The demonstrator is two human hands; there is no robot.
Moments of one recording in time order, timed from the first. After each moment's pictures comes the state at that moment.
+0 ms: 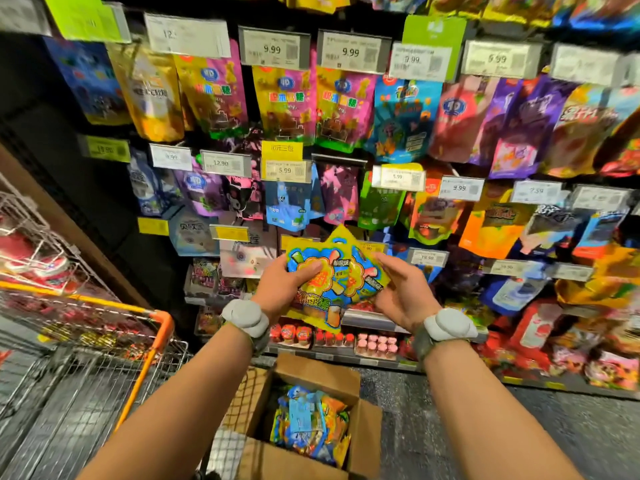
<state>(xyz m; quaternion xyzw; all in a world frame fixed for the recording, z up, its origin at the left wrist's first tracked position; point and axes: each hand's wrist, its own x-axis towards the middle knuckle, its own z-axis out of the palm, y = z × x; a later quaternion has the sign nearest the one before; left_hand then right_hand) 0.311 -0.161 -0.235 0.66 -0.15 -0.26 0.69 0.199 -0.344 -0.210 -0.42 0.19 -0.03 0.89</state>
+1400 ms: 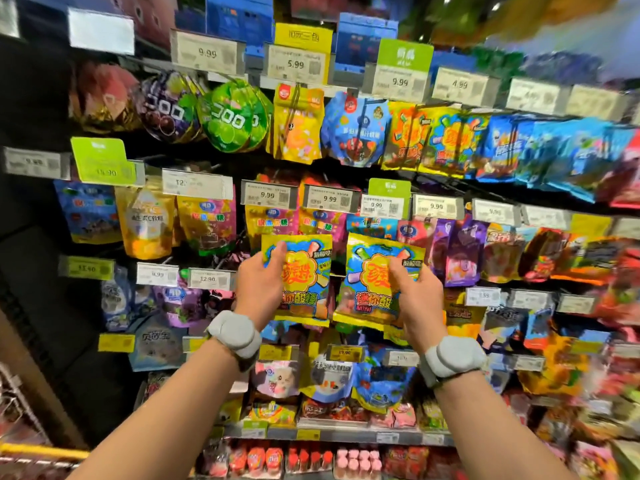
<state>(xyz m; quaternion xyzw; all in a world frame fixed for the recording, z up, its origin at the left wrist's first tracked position) 0.384 -0.188 -0.066 0.74 -0.19 0.05 0.65 0.240 -0.357 -0.054 -0.64 0.23 -0.39 0.62</state>
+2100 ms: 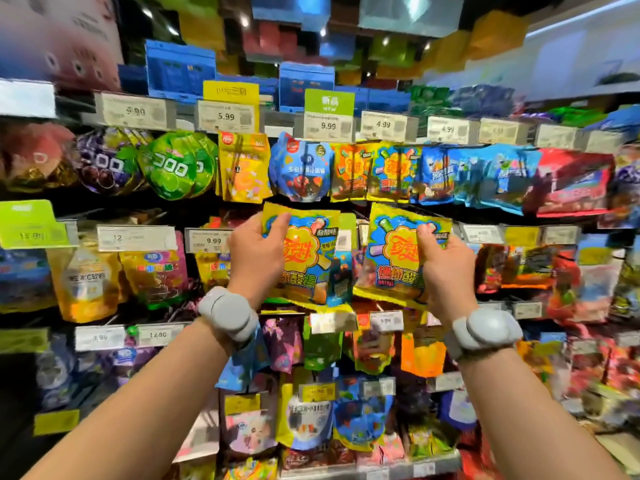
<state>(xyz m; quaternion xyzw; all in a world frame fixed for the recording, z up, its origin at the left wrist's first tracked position) 0.383 -0.260 0.030 0.64 -0.32 0.13 0.69 0.205 -0.434 0.033 -0.59 0.27 -0.51 0.57</state>
